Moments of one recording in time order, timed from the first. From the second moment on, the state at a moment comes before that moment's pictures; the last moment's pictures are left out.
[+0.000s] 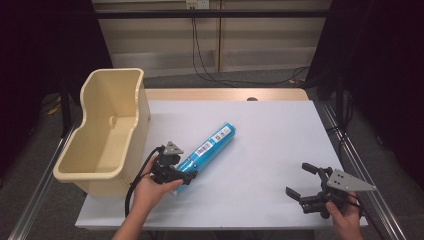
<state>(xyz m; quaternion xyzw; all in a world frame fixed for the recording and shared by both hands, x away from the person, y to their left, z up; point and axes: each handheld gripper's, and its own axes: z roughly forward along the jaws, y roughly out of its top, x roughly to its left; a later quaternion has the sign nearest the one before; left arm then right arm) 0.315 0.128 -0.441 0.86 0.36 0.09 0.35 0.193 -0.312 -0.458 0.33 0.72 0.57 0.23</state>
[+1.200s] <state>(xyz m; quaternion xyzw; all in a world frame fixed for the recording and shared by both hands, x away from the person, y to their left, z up) 0.381 0.063 -0.435 0.89 0.39 0.05 0.25 0.193 -0.317 -0.457 0.33 0.72 0.57 0.23</state>
